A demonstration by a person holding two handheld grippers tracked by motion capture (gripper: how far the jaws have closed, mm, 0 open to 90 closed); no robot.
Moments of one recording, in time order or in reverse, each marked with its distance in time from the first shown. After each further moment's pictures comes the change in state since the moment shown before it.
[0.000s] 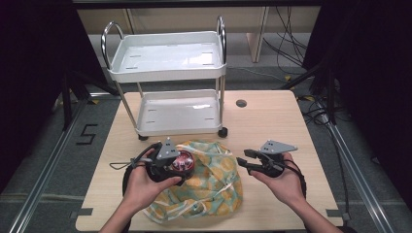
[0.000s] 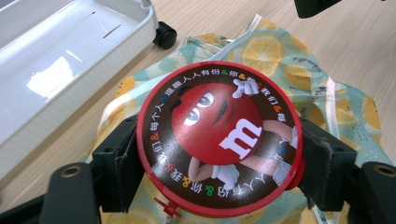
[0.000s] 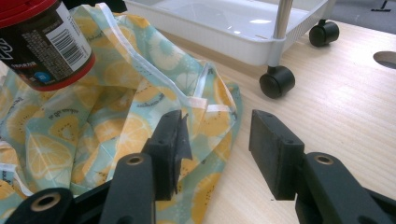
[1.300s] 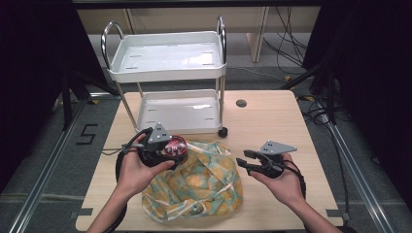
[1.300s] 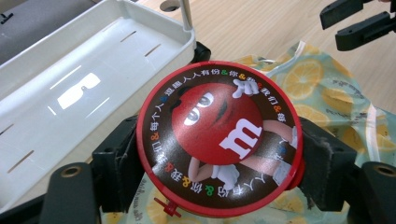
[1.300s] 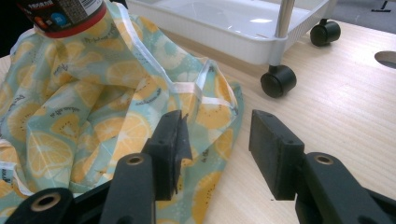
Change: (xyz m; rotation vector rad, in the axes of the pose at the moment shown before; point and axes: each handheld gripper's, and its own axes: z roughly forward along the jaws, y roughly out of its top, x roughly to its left) left arm 0.033 0.018 -0.014 -0.040 0.071 0.004; right arm 0.000 -0.001 0.001 -0.008 -0.017 -0.027
